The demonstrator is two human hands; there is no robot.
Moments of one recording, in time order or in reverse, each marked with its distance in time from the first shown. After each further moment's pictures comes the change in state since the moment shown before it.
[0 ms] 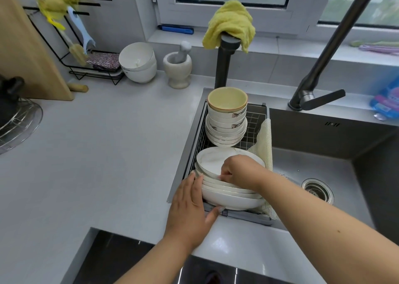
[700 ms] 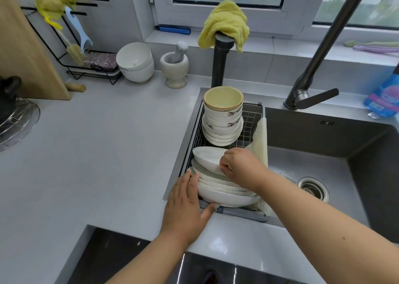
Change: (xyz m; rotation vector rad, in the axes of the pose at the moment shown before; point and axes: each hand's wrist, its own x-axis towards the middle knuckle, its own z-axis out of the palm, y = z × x) left_hand 0.000 0.001 -0.002 0.013 0.009 -0.009; right_hand -0.017 0.004 0.000 -0.034 0.365 -0.167
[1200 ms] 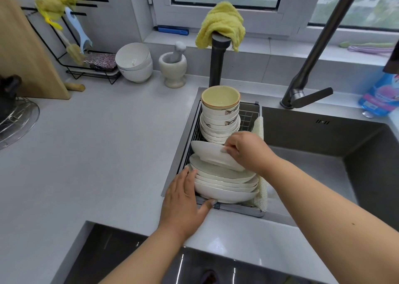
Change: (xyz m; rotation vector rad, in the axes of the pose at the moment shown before) left_hand 0.001 0.001 -0.001 -0.021 -0.010 -0.029; right_hand 0.001 0.006 -0.037 0.076 0.113 0.114
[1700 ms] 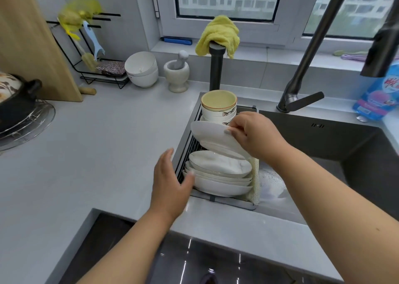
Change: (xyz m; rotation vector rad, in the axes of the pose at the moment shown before) left_hand -0.007 0.032 -0.060 -0.459 0.281 -0.169; right_hand -0.024 -0.023 -0.062 0.006 0.216 -0.091
